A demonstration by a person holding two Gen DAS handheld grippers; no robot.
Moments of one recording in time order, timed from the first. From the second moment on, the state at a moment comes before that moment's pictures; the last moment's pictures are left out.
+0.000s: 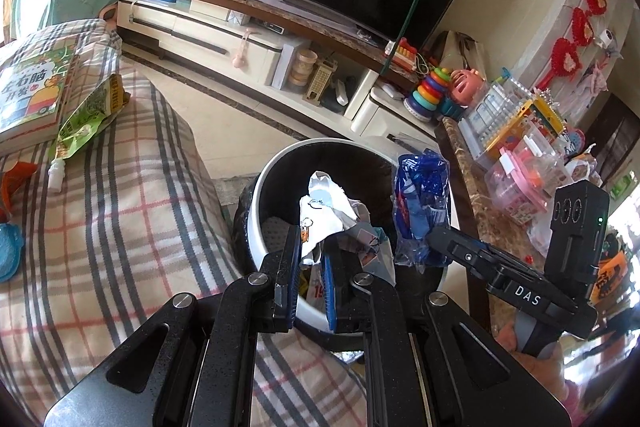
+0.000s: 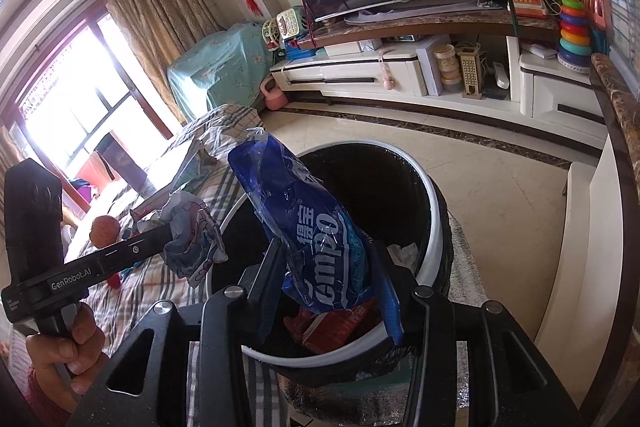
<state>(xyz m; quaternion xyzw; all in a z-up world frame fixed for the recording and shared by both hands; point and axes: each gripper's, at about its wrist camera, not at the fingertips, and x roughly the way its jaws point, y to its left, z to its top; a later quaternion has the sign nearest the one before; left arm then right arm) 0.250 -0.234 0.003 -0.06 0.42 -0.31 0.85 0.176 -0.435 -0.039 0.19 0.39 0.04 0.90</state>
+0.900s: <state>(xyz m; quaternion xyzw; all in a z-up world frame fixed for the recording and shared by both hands) 0.263 -0.250 0.001 -0.05 0.43 -0.31 0.85 0.193 -0.435 -0.042 0.18 0.40 0.03 0.90</state>
